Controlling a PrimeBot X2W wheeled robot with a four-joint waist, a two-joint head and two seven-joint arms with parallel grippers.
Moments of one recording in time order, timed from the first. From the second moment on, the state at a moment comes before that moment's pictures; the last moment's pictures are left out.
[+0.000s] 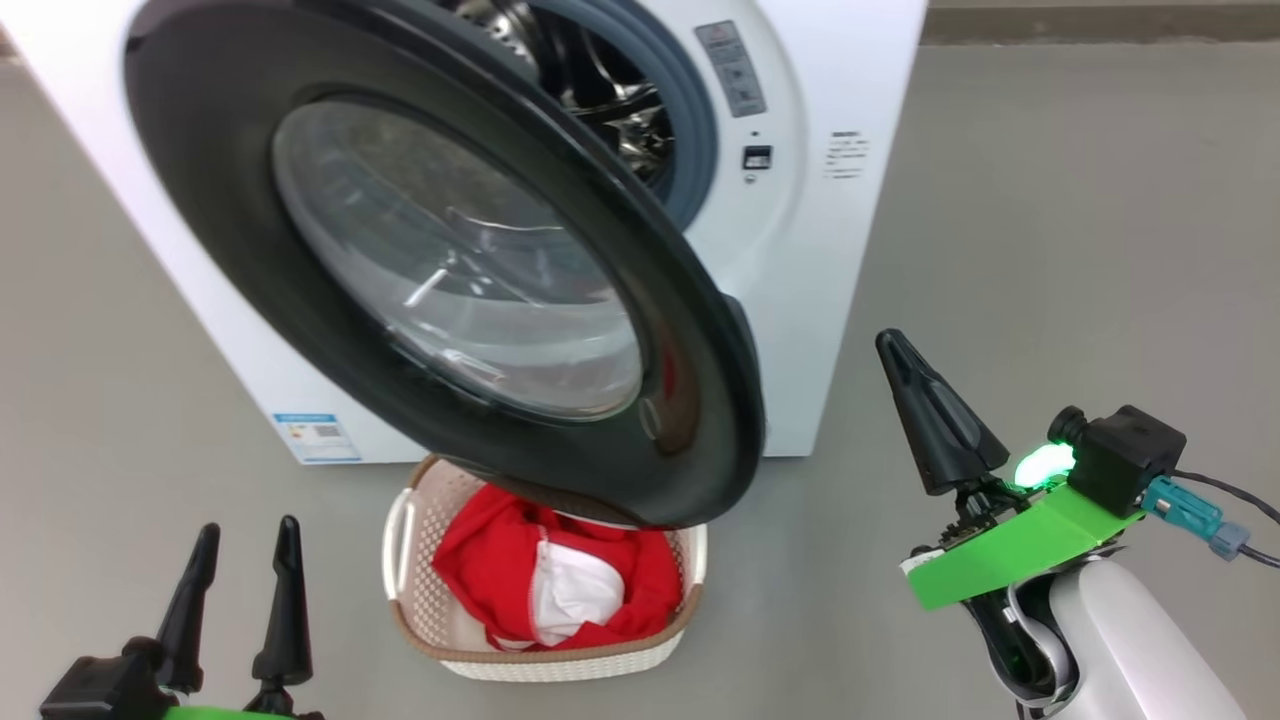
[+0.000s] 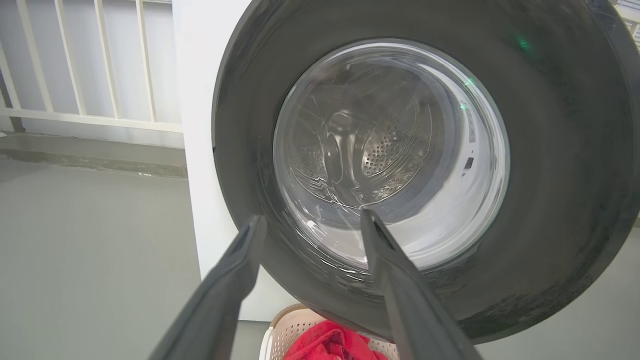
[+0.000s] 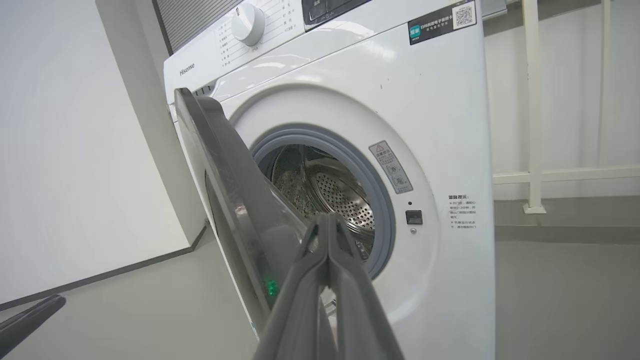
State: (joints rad) left arm 0.00 0.12 -0.04 0.10 -0.36 -0.10 -0.25; right arm -0.31 -0.21 0.29 0.13 0.55 0.13 -0.25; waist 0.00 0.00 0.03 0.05
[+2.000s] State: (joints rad) left arm -0.10 0.09 -0.03 0.10 -0.35 -0.13 -0.25; right arm -0.55 -0.36 0.42 0.41 0.56 0.13 -0.25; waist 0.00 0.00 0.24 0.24
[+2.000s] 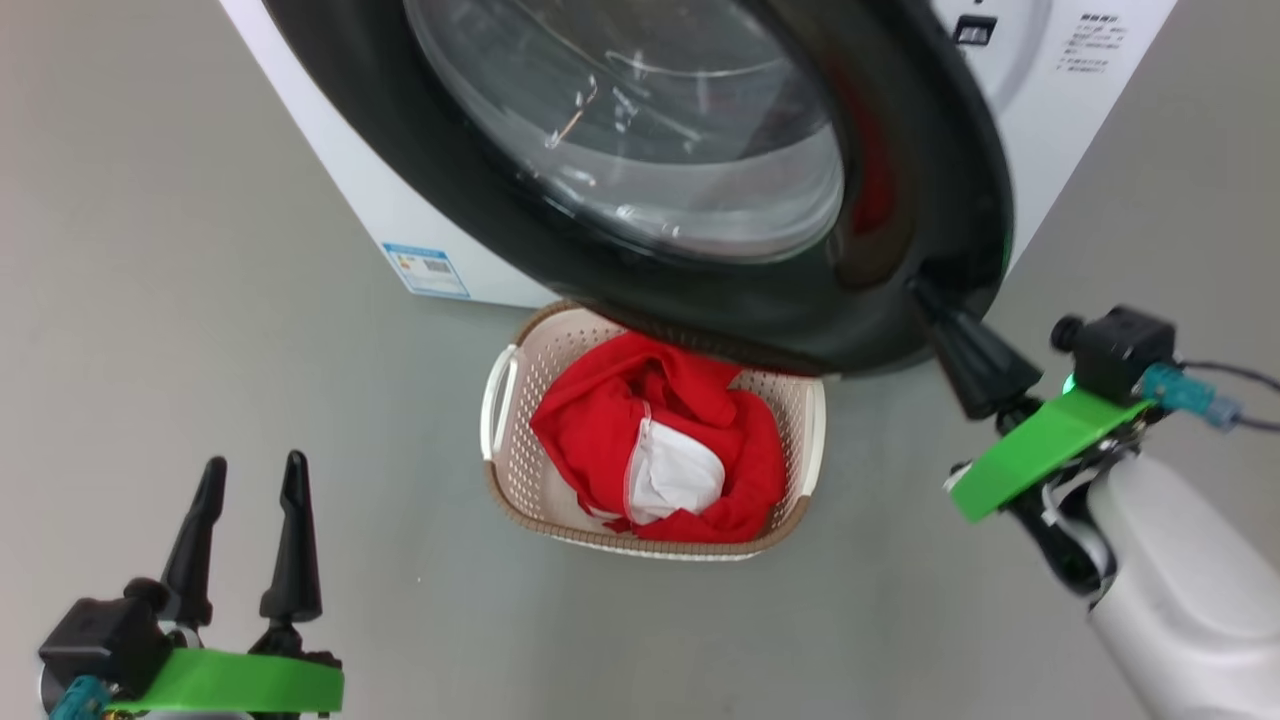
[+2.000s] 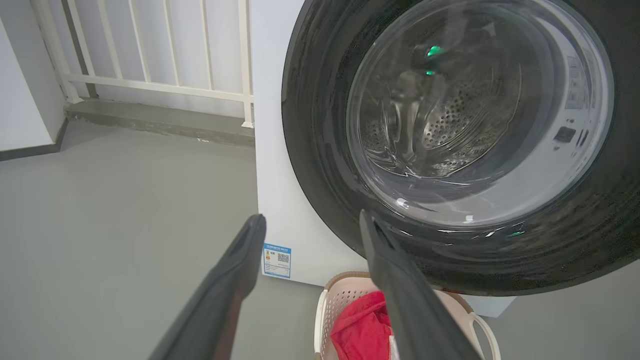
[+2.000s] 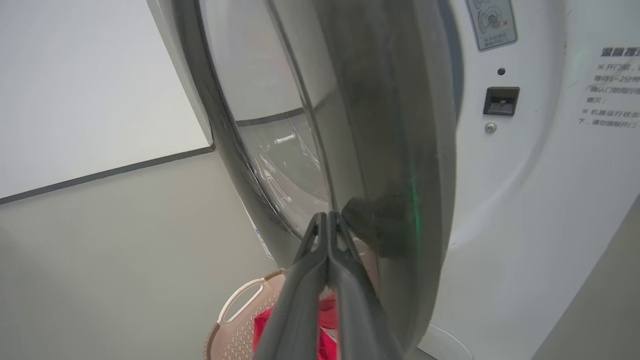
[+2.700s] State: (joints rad) left arm -0.18 0.09 -0.07 0.09 -0.34 -0.13 -0.25; right arm -0.88 -0.48 0.43 0.56 0.61 0.13 -0.25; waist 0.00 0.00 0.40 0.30
